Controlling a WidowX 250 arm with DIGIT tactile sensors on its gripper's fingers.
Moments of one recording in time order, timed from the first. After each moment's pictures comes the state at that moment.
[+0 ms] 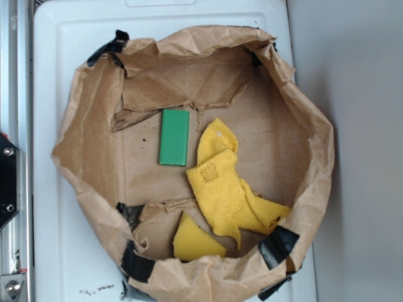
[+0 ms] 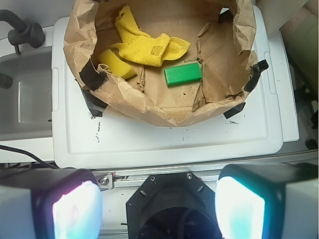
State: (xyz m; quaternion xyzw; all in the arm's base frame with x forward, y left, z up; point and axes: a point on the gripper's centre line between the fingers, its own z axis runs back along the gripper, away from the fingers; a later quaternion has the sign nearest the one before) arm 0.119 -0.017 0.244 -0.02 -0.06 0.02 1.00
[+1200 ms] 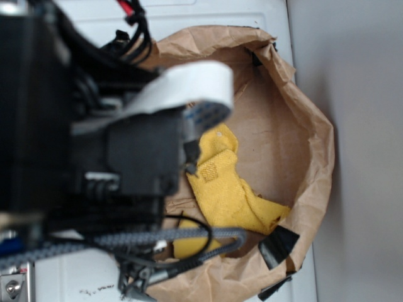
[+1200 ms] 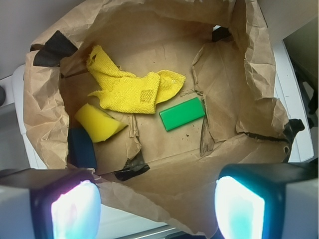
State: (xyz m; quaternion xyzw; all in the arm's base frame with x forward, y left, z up) arm 0.216 -0.019 0.204 0.00 -0.04 0.13 0.99
